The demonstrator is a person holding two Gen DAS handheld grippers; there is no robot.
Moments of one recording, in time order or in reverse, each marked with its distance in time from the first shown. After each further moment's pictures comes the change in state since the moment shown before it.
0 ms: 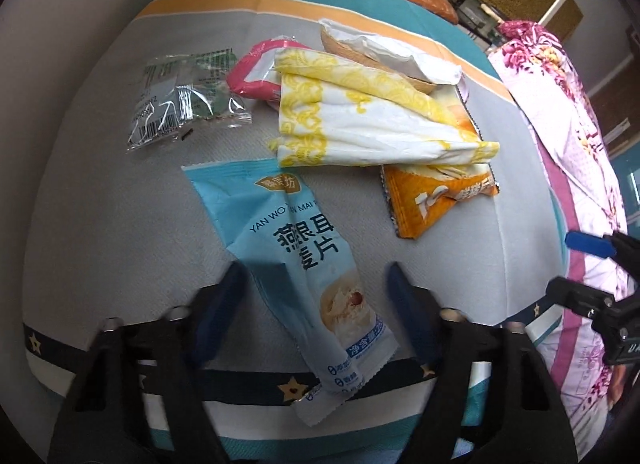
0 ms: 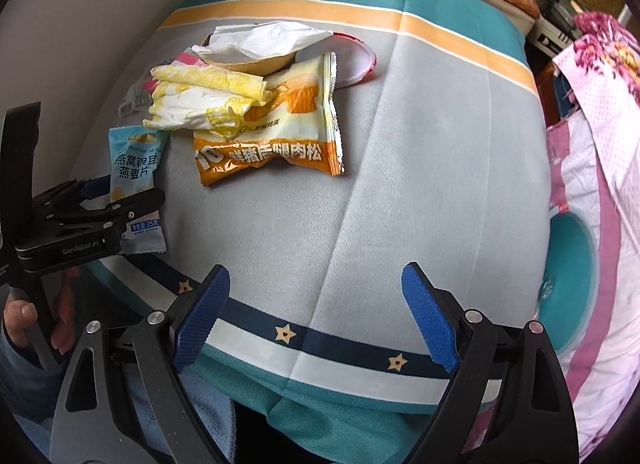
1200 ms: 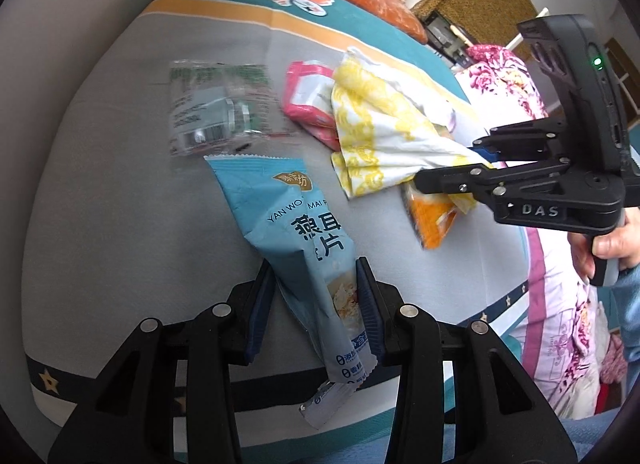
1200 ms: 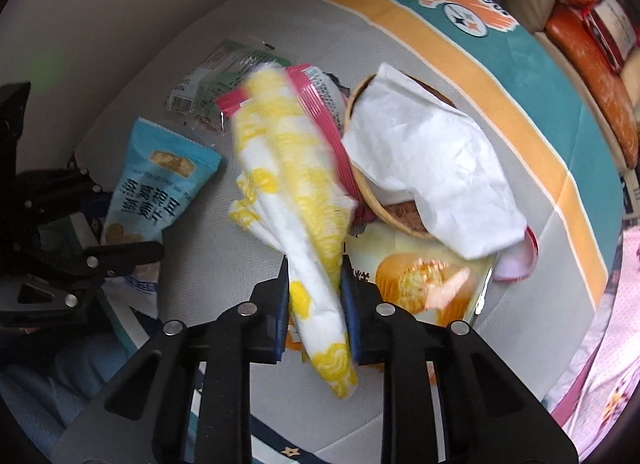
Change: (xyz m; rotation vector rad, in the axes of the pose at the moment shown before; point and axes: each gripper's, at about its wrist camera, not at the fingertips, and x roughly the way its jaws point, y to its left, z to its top) left arm -0.017 0.050 -0.002 -0.015 -0.030 -0.205; right arm 0.050 0.076 0.116 -0.394 0.087 0.103
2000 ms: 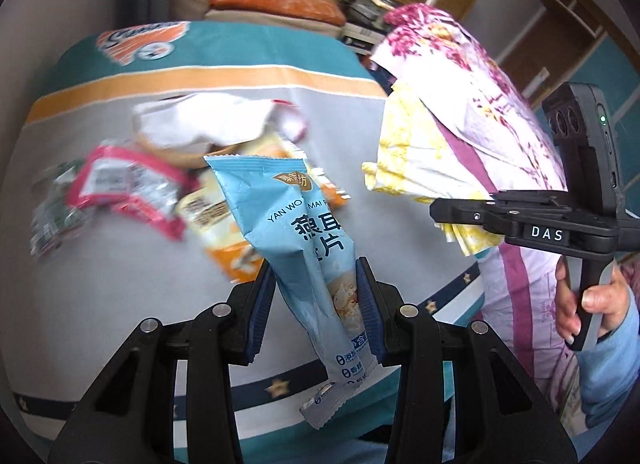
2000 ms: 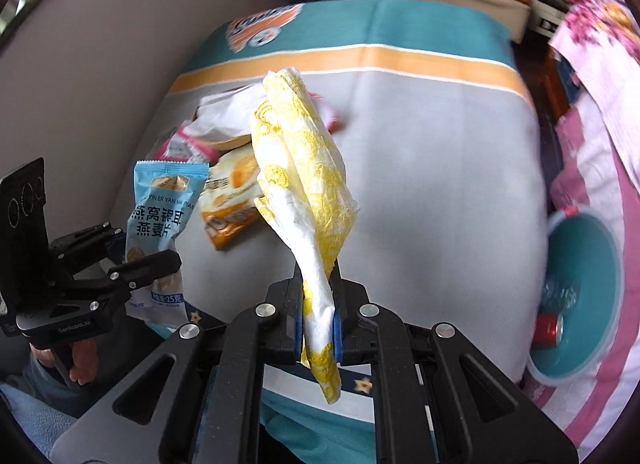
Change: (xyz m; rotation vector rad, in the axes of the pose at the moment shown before) left arm 0.019 -0.159 0.018 0.270 0.012 -0.055; right arm -0.075 -0.111 -0.186 0.578 -0.288 0.088
